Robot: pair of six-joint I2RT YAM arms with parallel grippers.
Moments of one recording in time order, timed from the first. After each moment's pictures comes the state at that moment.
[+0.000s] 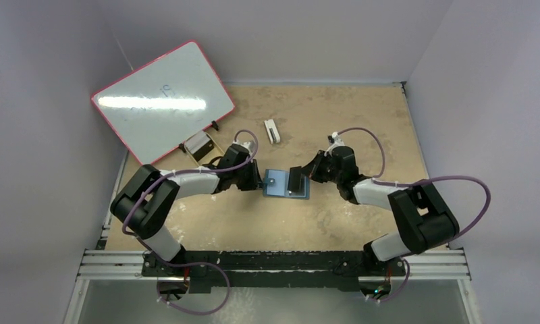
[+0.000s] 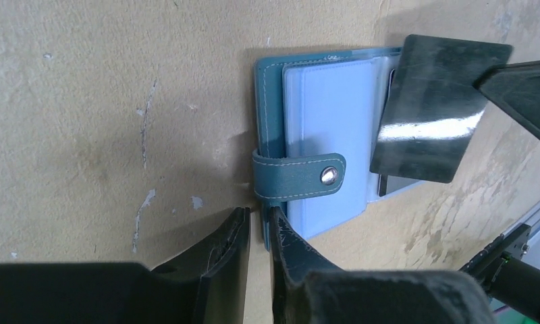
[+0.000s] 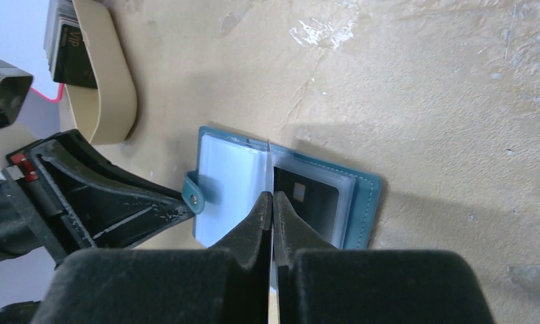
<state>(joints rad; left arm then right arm) -0.61 1.64 0.75 0.03 0.20 -0.69 0.40 1.46 0.51 0.41 -0.23 0.75</state>
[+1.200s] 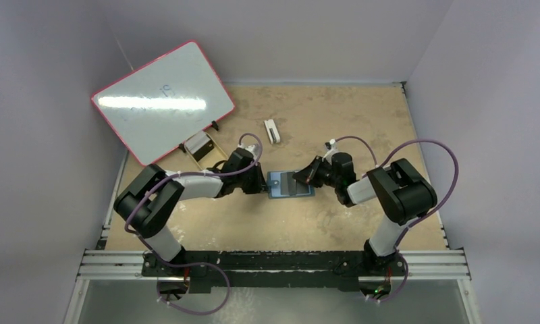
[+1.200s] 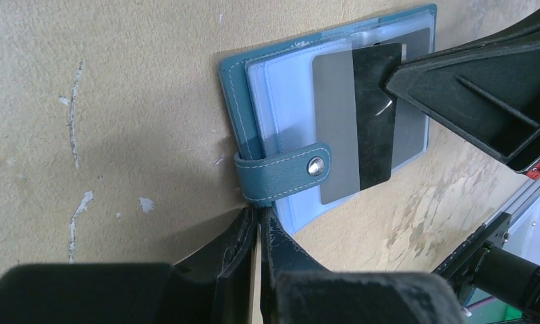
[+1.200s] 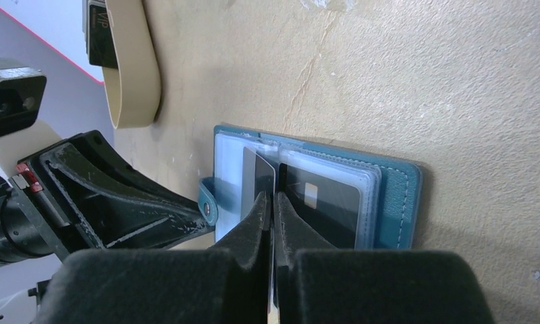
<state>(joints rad) -0.67 1.66 0.72 0.12 0.22 -0.75 0.37 1.73 0.44 0.79 -0.42 0.88</state>
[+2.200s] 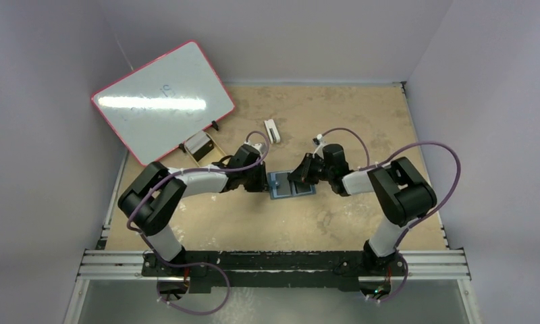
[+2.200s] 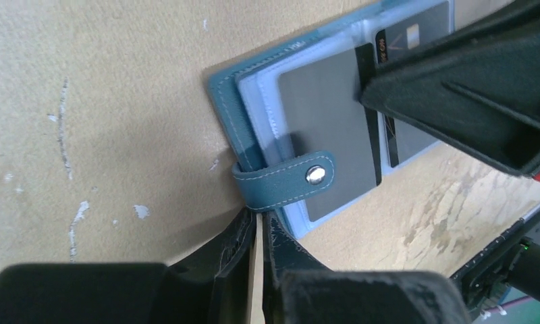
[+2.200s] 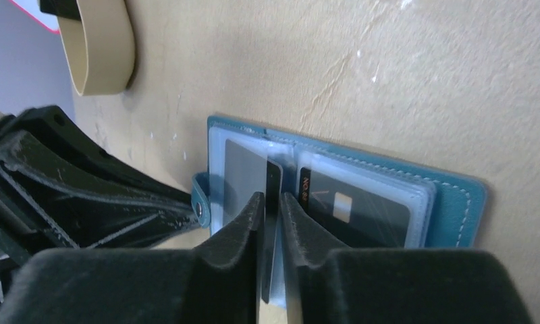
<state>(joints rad) -0.69 1.69 0.81 0.00 0.19 -0.67 0.41 1.76 0.59 0.55 -0.46 0.75</state>
